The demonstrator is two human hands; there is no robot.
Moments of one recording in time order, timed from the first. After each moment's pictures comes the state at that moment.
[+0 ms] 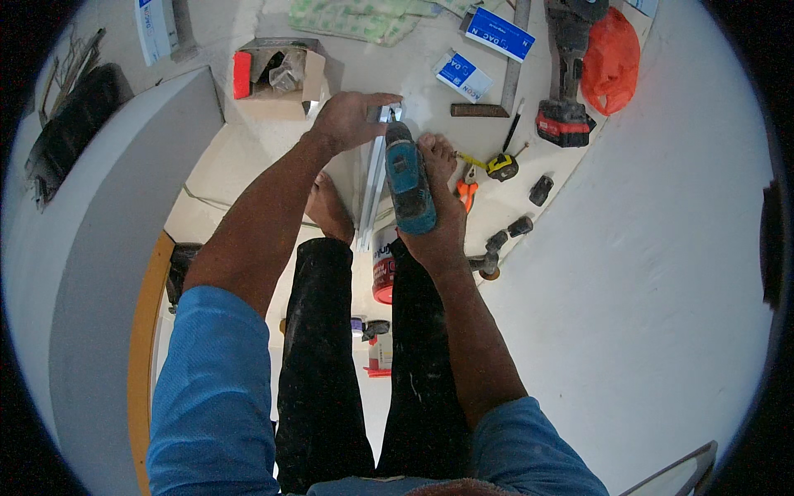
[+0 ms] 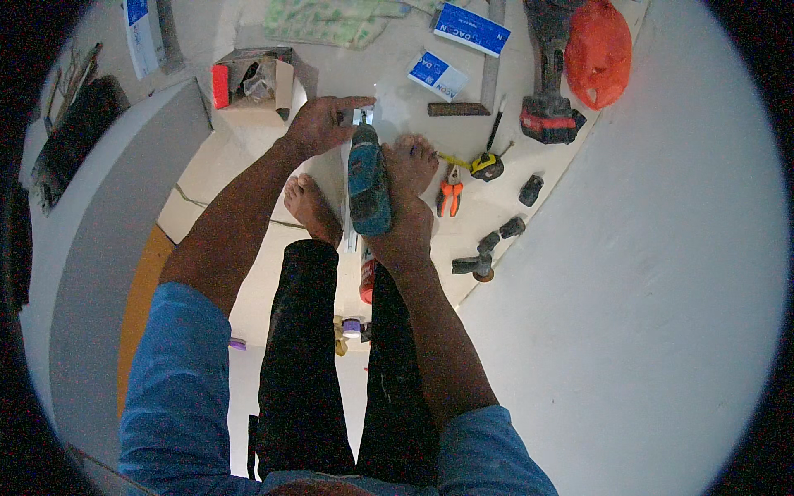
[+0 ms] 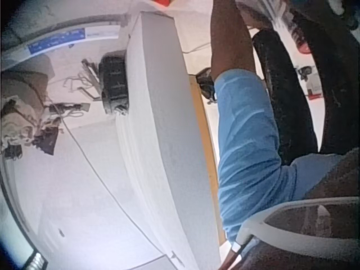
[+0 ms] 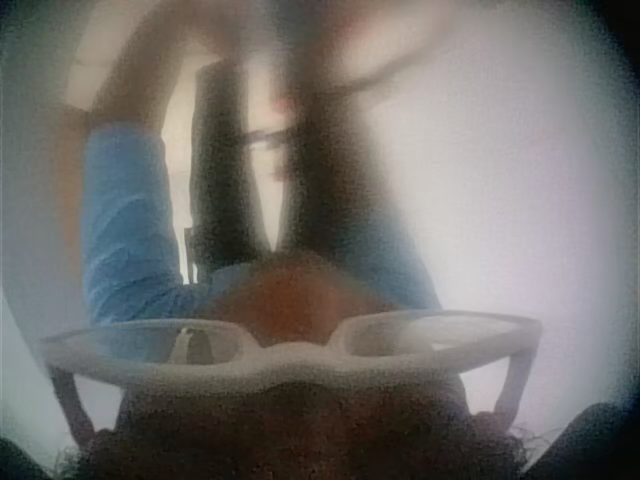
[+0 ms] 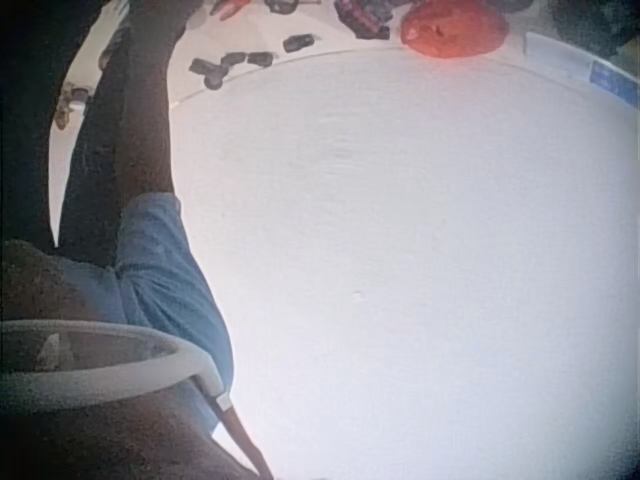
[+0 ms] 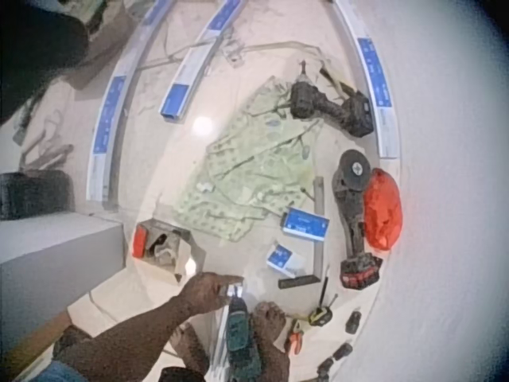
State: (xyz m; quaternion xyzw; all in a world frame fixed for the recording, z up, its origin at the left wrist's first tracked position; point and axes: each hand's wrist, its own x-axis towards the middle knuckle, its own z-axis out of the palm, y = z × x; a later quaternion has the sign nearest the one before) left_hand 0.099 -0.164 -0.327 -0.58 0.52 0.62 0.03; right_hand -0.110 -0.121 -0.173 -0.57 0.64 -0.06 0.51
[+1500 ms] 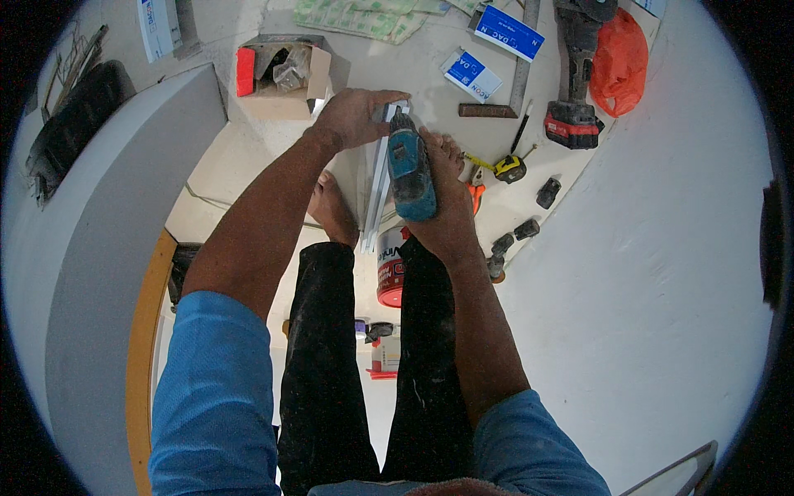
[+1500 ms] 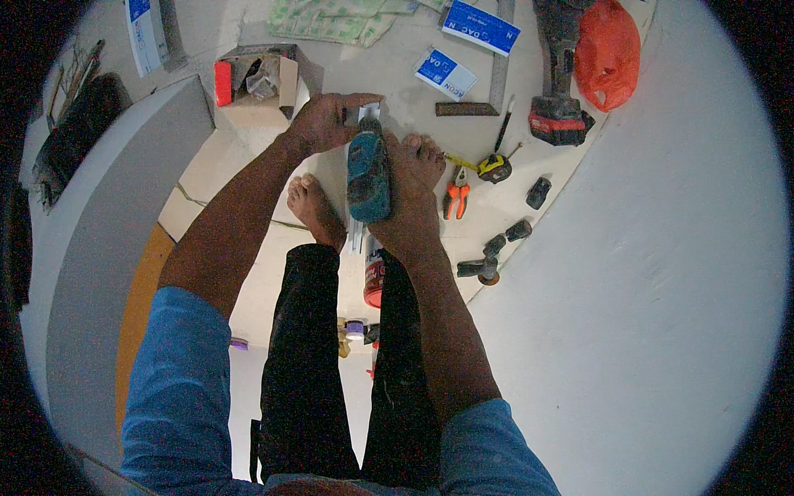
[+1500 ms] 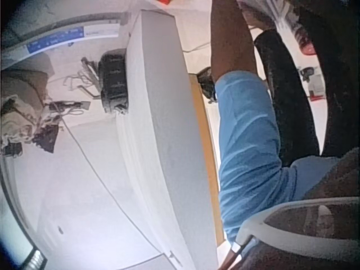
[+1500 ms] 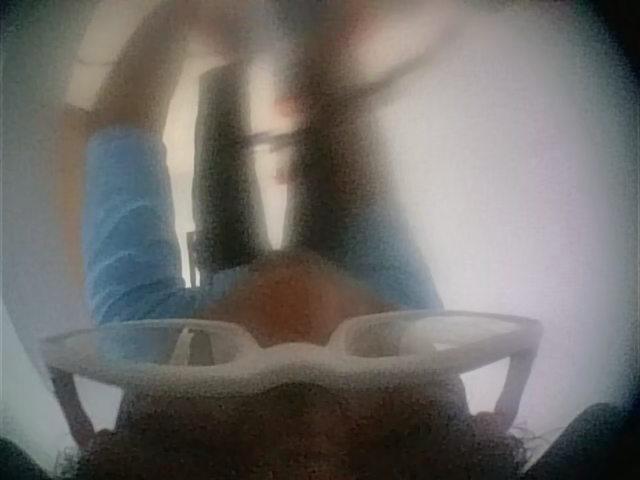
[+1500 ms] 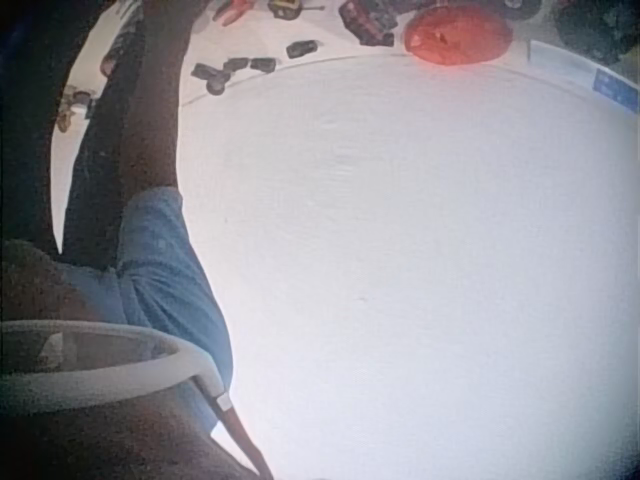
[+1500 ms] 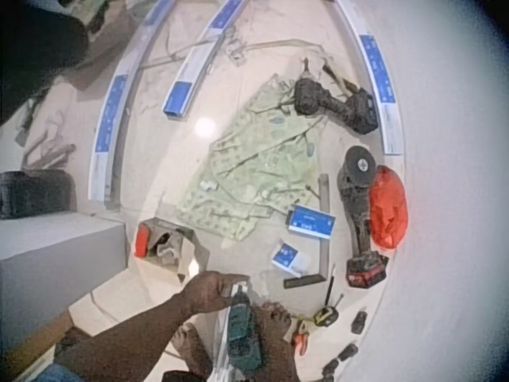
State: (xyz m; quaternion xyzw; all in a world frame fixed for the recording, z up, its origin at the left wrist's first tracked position) left_hand 0.102 -0.164 -0.332 -0.57 0.54 0.61 0.02; right_hand -0.104 -0.147 -0.186 -0.56 0.60 -0.05 0.58
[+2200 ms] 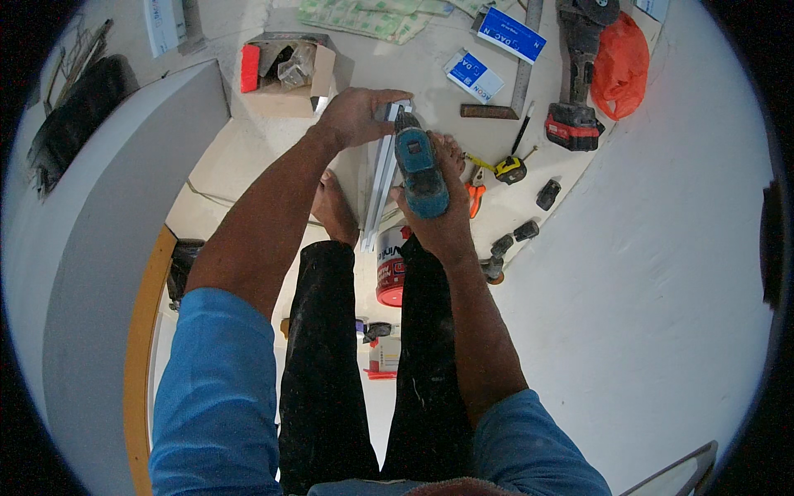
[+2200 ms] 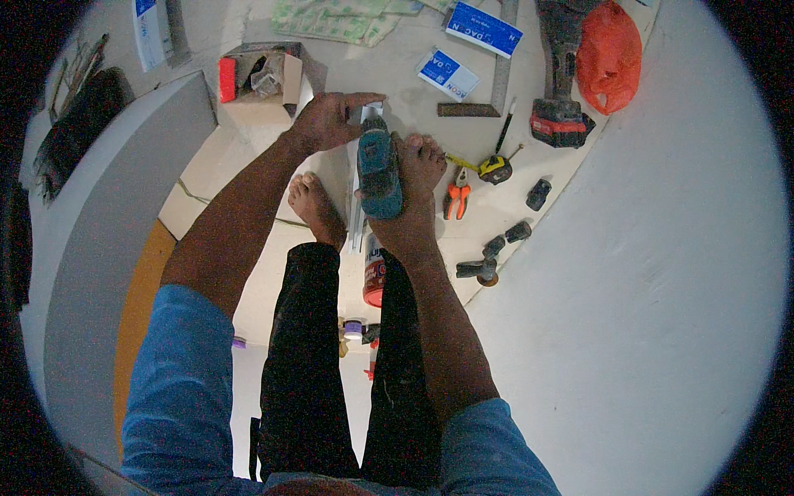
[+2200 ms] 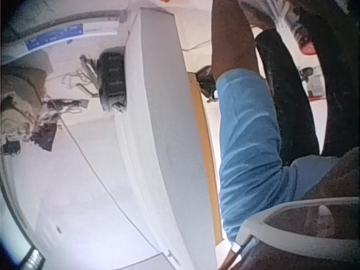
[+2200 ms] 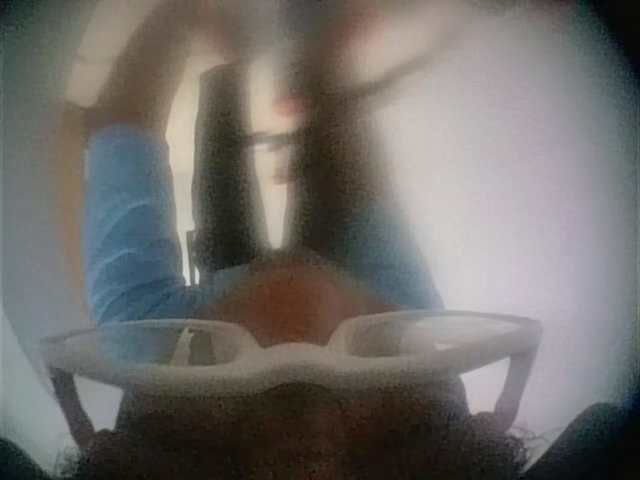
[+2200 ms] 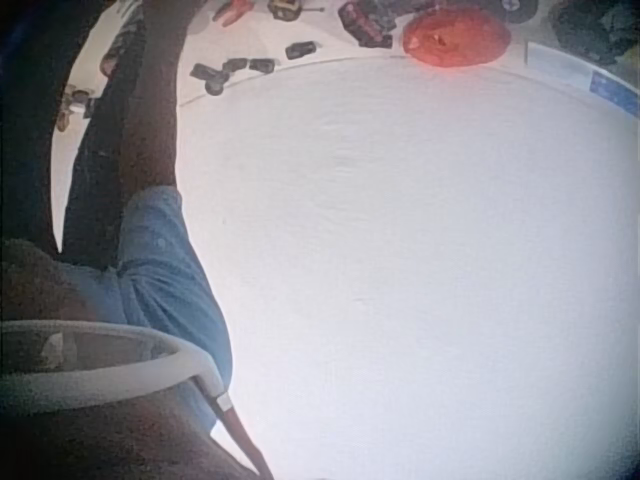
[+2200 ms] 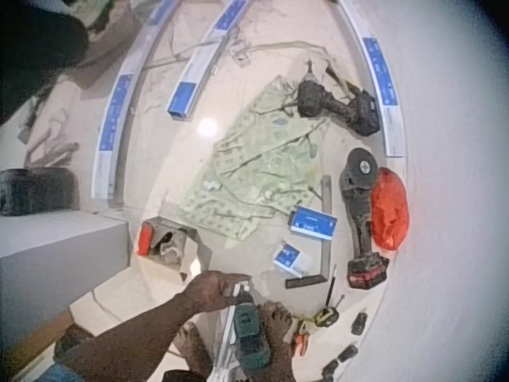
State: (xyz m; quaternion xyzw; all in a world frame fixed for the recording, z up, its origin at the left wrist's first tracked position) left_hand 0.099 -0.177 -0.318 -0.58 0.52 0.62 0.08; right_hand -0.117 -0.112 -0.211 -0.54 0.62 -0.04 0.57
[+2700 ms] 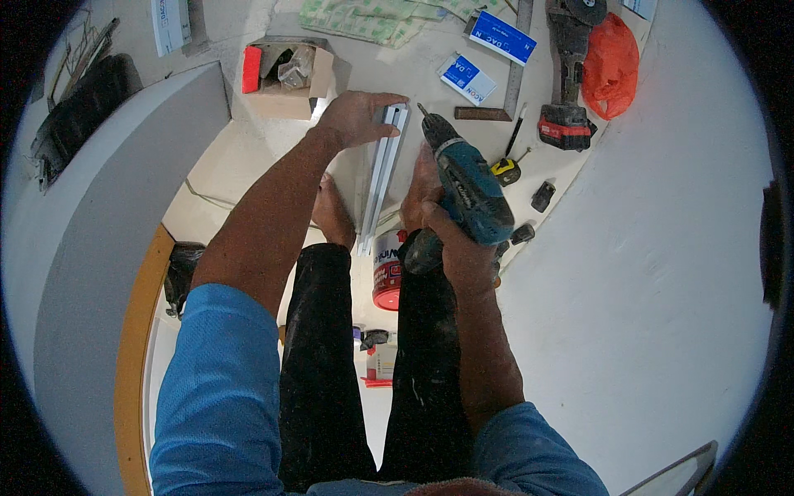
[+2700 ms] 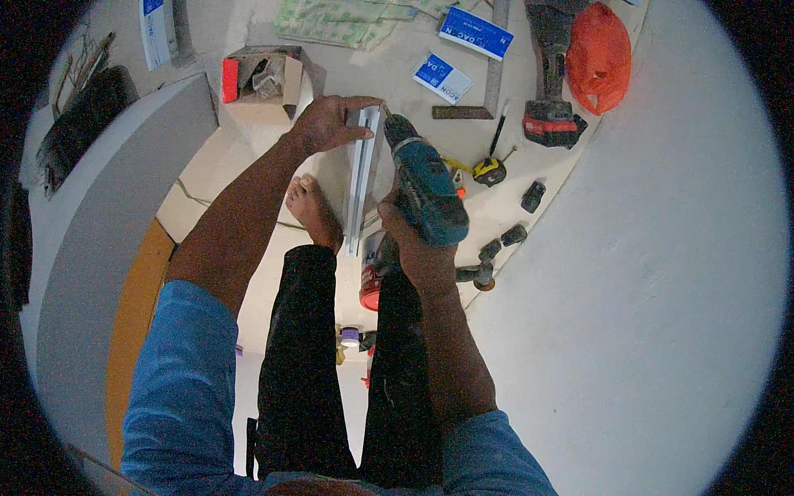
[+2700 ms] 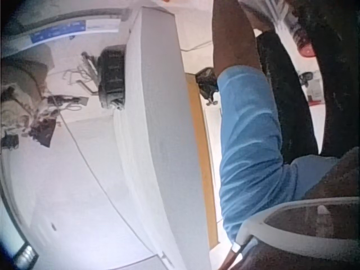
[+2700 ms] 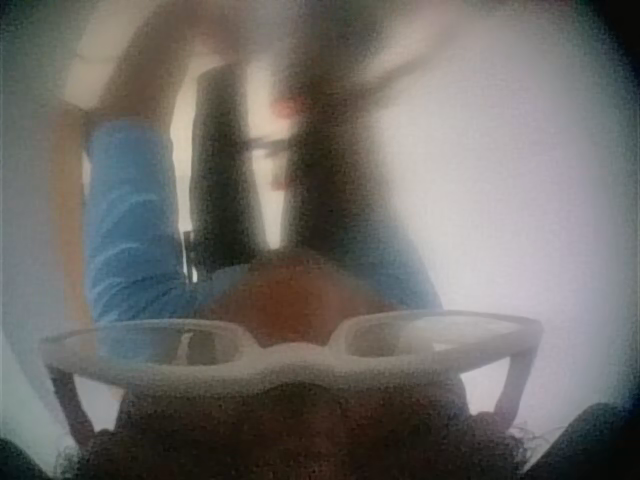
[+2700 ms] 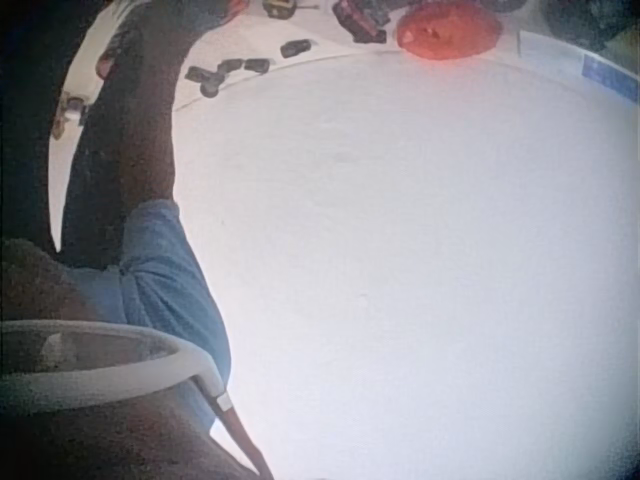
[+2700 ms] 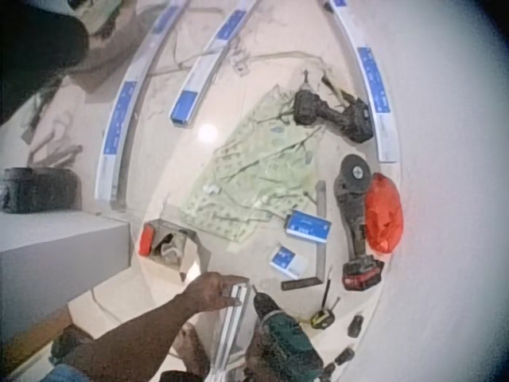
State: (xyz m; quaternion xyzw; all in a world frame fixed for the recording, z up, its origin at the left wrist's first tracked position) left_hand 0.098 -0.151 -0.341 -0.57 0.56 0.59 -0.02; right_hand -0.123 -0.135 -0.128 -0.29 0.68 -0.18 0.65
